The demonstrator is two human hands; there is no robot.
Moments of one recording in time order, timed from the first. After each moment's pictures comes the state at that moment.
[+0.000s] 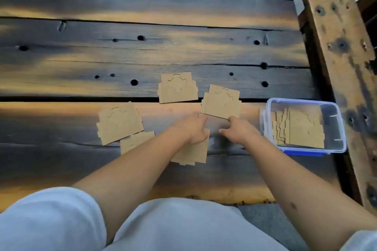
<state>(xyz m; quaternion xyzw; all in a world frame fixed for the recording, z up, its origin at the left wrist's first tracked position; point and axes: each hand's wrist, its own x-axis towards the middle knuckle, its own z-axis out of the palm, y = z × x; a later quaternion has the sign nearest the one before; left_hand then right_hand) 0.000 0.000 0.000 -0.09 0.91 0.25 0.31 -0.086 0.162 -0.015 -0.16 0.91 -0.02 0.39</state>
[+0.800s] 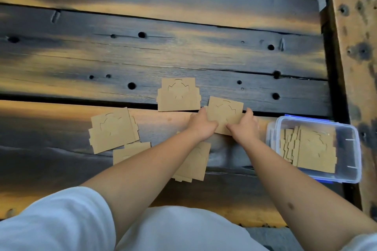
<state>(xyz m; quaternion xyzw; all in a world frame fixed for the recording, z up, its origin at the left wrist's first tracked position) -0.061 0.002 -0.036 -0.38 0.74 0.52 0.21 -0.136 0.137 -0.050 0.04 0.93 -0.21 0.29</state>
